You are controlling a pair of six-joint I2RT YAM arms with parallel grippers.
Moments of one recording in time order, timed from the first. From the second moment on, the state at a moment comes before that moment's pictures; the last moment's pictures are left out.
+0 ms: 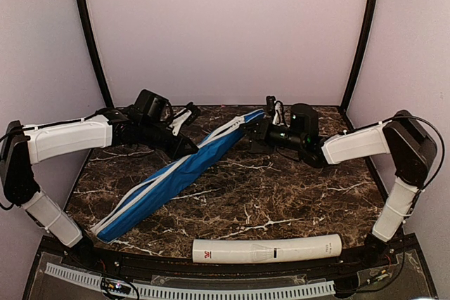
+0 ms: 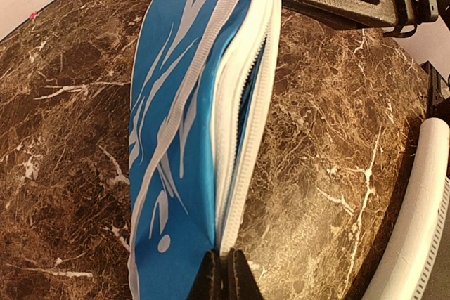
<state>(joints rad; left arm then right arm) -0.64 1.53 1.14 -0.38 0.32 0.02 0.65 1.75 0.93 0.66 -0.40 0.85</state>
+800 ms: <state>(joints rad) -0.64 1.53 1.14 -0.37 0.33 0.02 0.66 1.75 0.94 0.72 -0.44 0.88</state>
